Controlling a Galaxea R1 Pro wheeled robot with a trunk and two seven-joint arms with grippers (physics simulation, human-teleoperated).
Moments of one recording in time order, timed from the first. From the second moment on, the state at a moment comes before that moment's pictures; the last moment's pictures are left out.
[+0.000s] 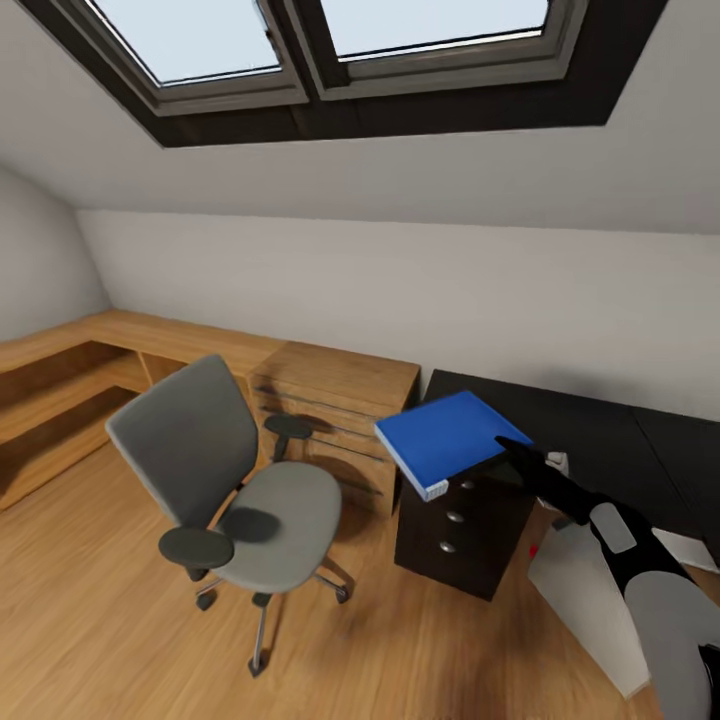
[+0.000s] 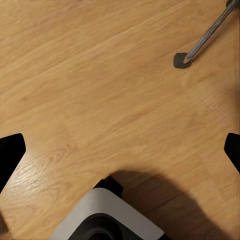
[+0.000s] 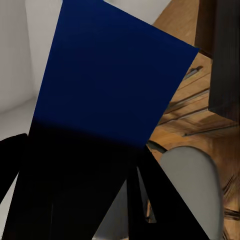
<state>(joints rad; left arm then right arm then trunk) -0.05 0.04 0.23 -0.47 0.47 -0.18 0.08 -0.82 -0.24 -0.41 -0.49 -0.59 0.58 0.75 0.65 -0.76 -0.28</state>
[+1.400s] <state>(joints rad) -0.05 0.04 0.23 -0.47 0.47 -0.18 0.08 -0.82 -0.26 -0.43 -0.43 -0.59 0.34 0.65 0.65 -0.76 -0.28</state>
